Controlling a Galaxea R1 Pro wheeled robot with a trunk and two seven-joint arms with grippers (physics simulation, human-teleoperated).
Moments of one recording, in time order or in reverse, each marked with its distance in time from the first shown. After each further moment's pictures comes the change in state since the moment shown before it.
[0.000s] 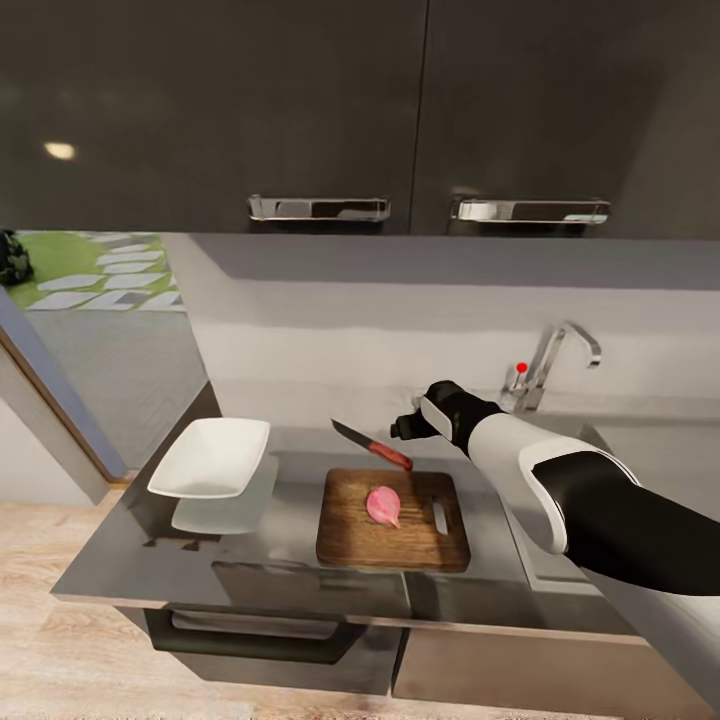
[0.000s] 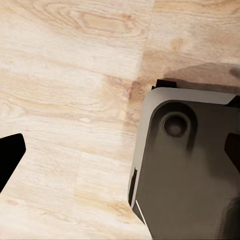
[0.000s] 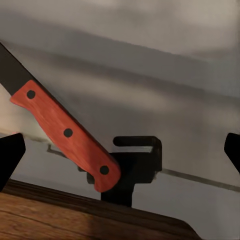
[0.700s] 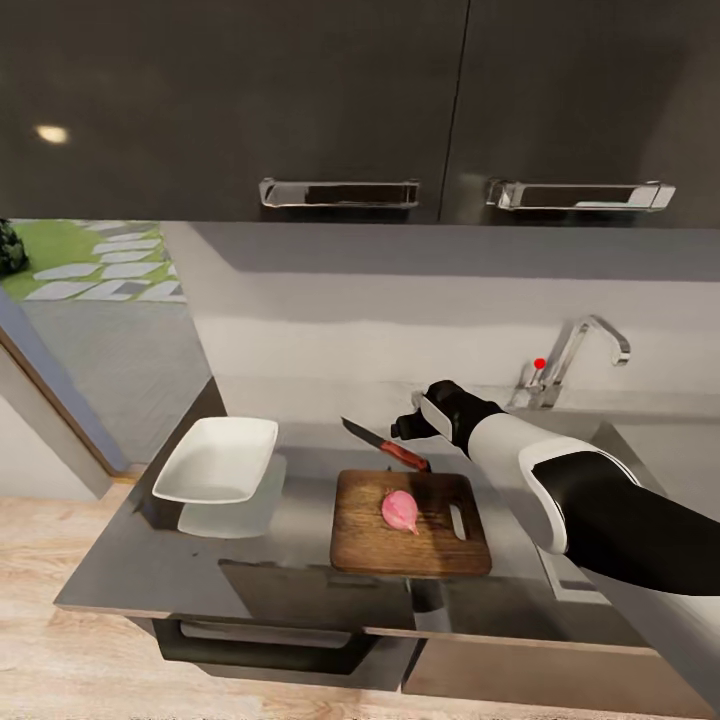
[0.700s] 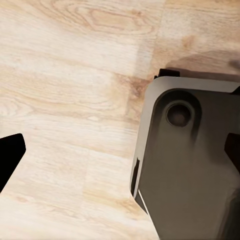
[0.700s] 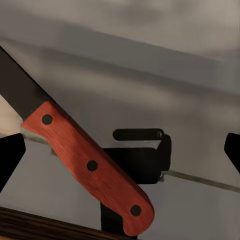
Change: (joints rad) left arm 0.000 0.001 0.000 0.000 0.000 0.000 0.000; right arm 0.000 0.000 0.000 0.000 0.004 0.000 -0.001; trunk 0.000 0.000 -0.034
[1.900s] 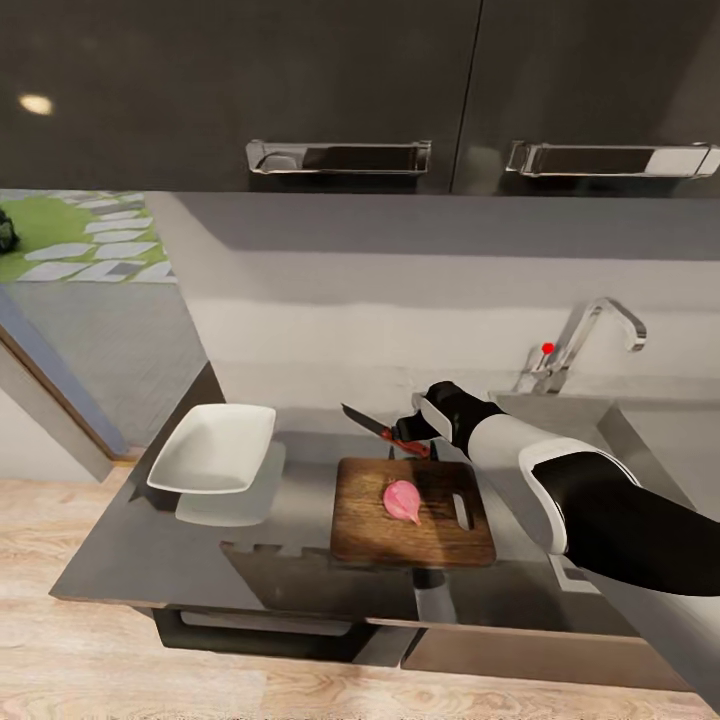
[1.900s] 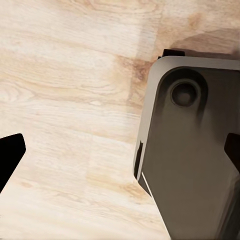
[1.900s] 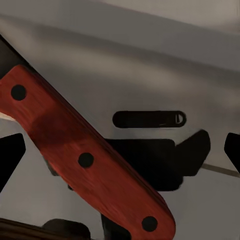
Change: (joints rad) left arm 0.000 0.000 -0.001 0.001 0.000 0.000 0.000; right arm 0.001 0.000 0.000 0.005 0.001 0.015 0.002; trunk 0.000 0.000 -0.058
